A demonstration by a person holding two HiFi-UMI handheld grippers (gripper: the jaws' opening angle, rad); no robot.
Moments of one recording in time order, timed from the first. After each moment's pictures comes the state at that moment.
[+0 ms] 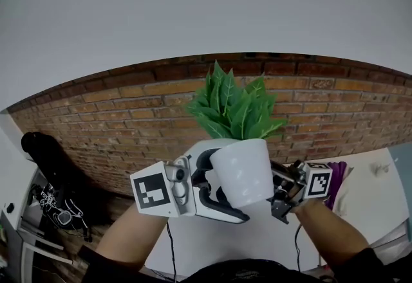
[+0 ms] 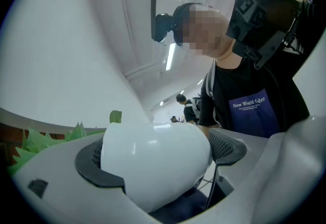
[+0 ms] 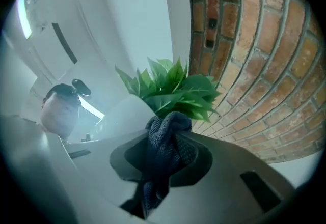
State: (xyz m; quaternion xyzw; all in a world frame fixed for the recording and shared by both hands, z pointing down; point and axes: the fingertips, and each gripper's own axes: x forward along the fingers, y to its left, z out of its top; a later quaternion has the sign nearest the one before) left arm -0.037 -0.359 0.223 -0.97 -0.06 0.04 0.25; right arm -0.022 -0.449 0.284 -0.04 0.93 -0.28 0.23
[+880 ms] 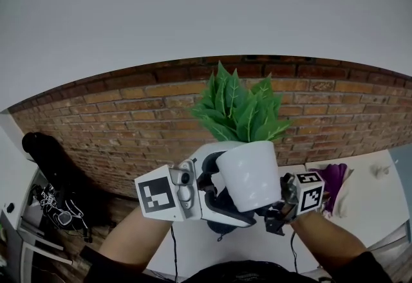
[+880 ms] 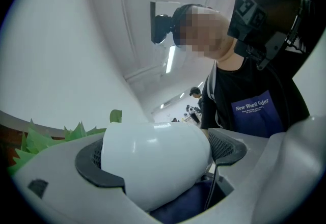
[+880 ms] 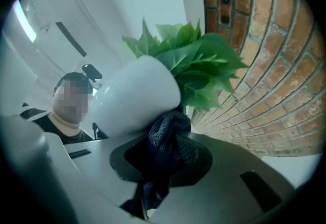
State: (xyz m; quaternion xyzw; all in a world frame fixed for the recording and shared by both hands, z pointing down) left arm -0.038 -0.351 0.214 -0.96 -0.06 0.07 0.25; right arm -0.066 -0.395 0.291 0.05 0.95 -0.26 0.18
